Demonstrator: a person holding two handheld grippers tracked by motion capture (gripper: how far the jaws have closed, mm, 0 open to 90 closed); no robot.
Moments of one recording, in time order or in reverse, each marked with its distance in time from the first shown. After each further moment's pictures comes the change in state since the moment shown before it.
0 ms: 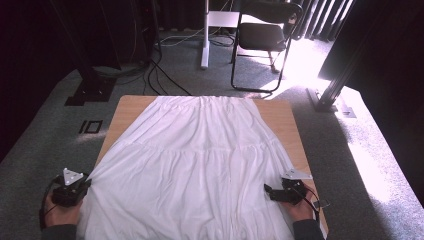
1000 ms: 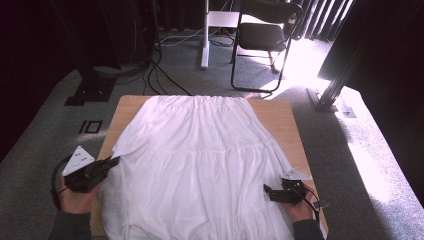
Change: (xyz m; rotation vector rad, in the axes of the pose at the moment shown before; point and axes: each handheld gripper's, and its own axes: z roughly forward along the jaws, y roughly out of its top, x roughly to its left) left arm -0.073 0.105 -0.086 -0.375 -0.387 0.135; right arm 0.002 0.000 0.000 0.000 0.000 0.001
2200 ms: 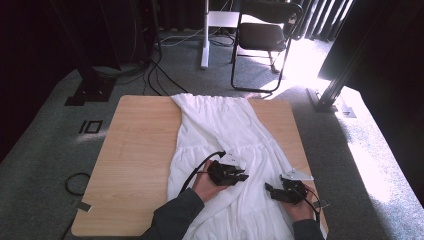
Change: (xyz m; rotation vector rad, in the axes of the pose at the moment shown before) left arm -0.225 0.049 0.244 0.170 -0.675 0.211; right arm 0.000 -0.001 -0.002 -0.018 -0.016 0.016
